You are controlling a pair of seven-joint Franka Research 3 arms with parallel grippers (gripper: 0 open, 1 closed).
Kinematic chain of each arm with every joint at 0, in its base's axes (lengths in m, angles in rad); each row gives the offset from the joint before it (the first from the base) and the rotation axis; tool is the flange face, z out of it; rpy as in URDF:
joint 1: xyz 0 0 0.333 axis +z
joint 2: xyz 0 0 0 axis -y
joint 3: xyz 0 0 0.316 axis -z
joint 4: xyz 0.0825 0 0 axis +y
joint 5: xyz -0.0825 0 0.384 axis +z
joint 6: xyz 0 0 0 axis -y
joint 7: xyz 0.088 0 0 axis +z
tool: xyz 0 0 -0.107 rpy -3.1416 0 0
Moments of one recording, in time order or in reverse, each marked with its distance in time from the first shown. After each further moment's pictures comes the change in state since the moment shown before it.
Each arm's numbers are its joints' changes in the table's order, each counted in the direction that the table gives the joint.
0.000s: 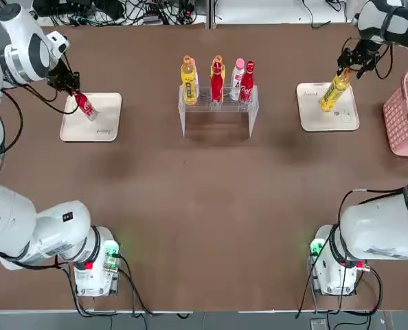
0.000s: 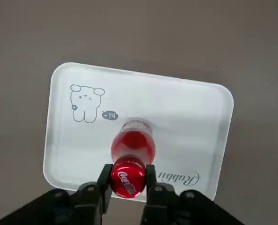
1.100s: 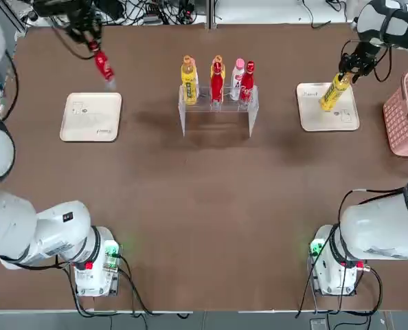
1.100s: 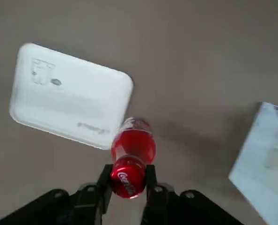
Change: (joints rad) left arm -0.015 0.049 0.414 -0.480 -0.005 -0.641 0.609; right arm -0.001 -0.001 0.001 0.006 0.000 -0.005 -0.012
